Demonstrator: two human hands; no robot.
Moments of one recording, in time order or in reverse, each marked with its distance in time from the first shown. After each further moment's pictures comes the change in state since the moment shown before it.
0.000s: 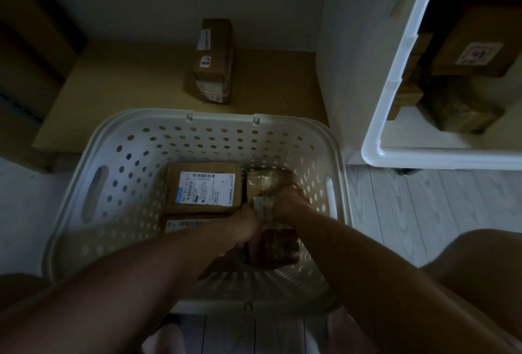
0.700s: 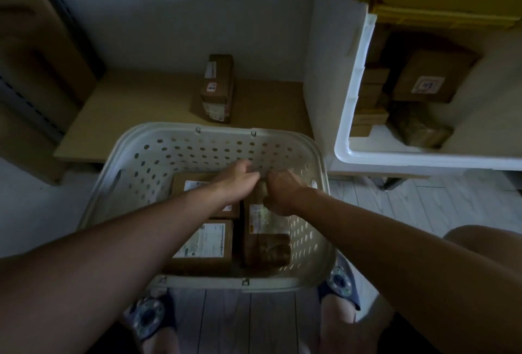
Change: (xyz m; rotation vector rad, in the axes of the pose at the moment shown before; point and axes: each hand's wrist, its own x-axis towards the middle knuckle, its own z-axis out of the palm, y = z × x) left_hand -0.070 0.057 -0.055 -0.059 0.267 0.344; right_hand -0.085 -0.028 -0.063 -0.571 0.078 -0.553
